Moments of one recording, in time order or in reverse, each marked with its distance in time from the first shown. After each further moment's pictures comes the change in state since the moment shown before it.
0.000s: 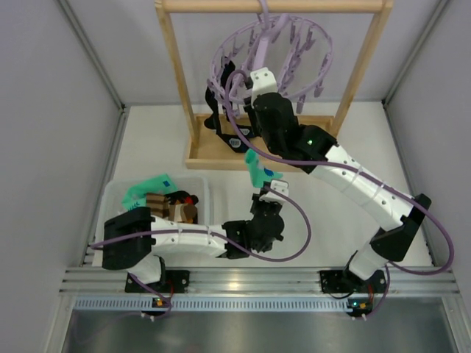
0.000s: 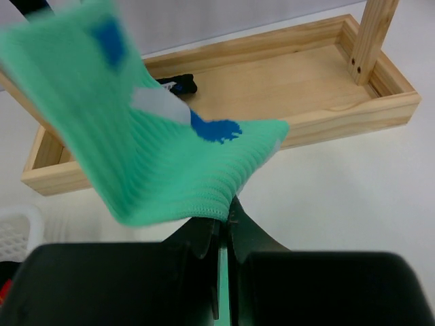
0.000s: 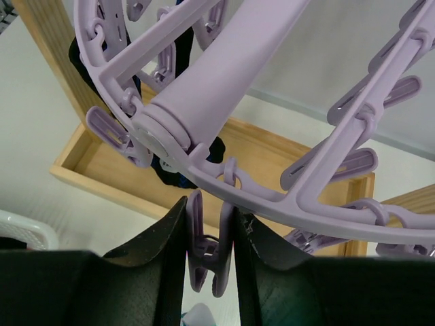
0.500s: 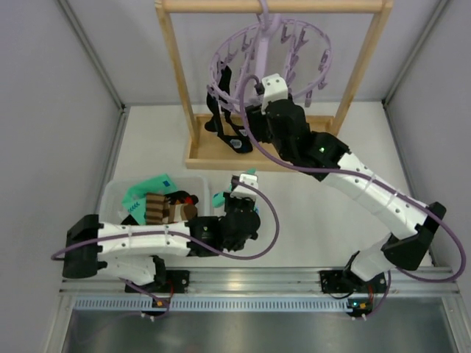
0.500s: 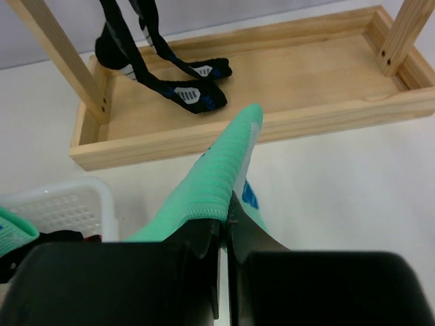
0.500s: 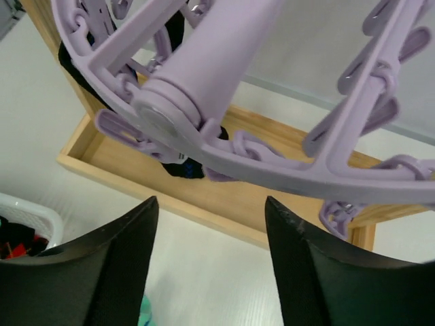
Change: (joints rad) left arm 0.000 -0.261 -0.092 -0.356 0.007 -0.190; right arm -0.011 -0.071 -0.090 0.014 -0.030 0.034
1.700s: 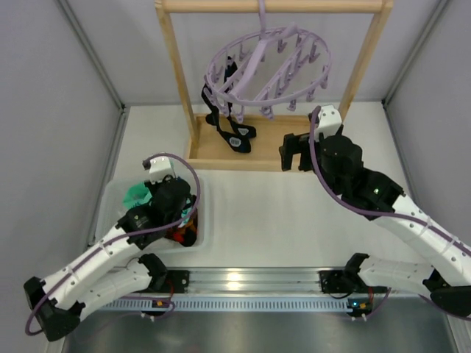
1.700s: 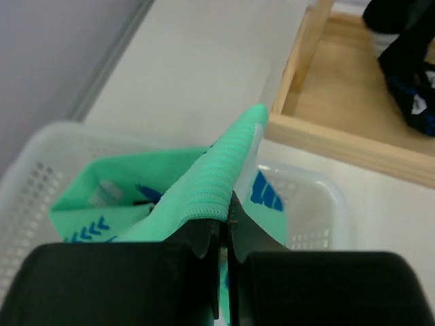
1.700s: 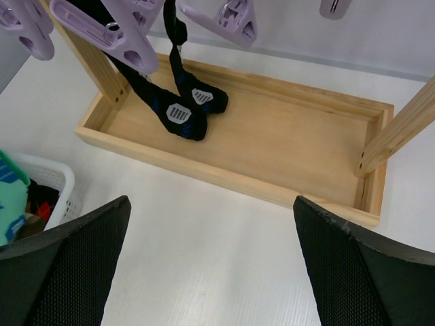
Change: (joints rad) left arm 0.541 -0.555 -0.058 -0.610 0.141 -0.161; right arm -0.052 -0.491 -0.476 0.047 -0.097 0.141
